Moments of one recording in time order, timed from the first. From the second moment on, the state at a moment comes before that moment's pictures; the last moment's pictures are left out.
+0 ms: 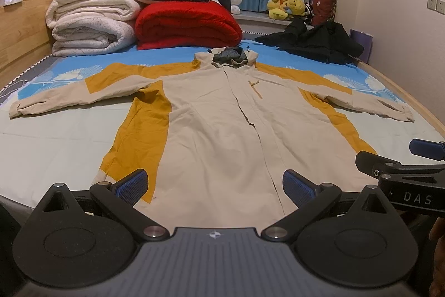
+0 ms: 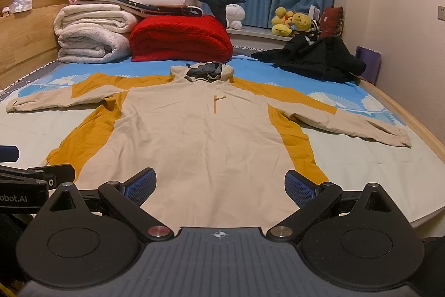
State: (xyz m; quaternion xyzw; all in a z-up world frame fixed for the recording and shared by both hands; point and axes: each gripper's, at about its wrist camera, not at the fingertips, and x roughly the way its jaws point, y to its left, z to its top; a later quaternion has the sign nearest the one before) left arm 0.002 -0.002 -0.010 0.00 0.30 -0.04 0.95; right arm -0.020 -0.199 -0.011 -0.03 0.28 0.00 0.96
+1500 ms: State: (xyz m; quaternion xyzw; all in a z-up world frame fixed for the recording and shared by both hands) left arm 0.172 0.173 -0.106 -0.15 0.53 0.08 0.83; right arm 0.080 -0.366 -0.058 0.10 0.36 -0.16 0.91
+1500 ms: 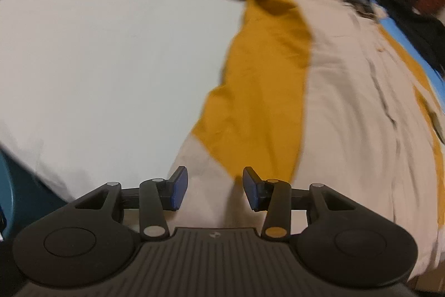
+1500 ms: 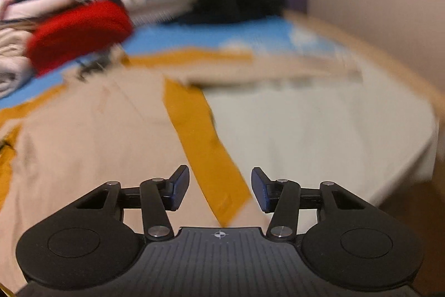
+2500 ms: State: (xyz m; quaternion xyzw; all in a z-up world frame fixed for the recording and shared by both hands) left arm 0.152 0.182 -0.084 -0.11 0.52 0.11 0.84; right arm 0.082 -0.384 -0.109 0.12 0.46 -0.23 0.85
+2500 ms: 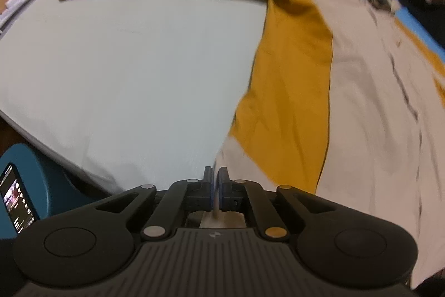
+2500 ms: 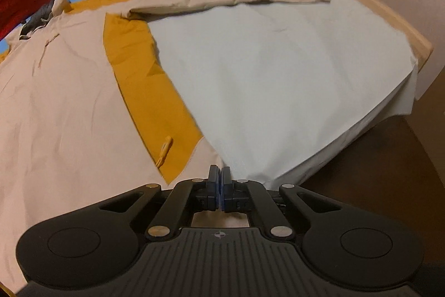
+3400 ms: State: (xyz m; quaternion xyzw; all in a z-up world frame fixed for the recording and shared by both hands) left arm 0.163 0.134 -0.084 -0.03 0.49 0.00 0.87; right arm 0.085 -0.379 -0.104 0.10 0.41 -0.24 0.87
